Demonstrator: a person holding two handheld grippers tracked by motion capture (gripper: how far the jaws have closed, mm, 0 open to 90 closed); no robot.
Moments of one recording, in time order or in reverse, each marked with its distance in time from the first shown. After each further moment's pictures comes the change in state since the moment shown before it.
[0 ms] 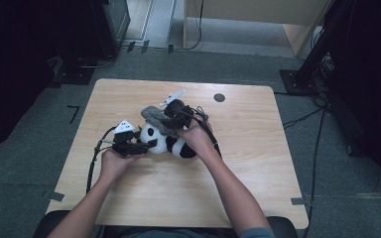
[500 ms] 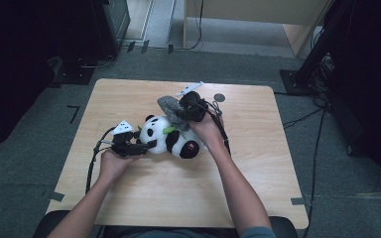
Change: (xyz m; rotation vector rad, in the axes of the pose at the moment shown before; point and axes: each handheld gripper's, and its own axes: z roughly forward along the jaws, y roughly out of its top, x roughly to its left) left arm 0.003 -0.003 -0.001 -0.026 -0.023 0.014; right arm -0.032 -0.008 -0.025 -0.070 -0.071 0.094
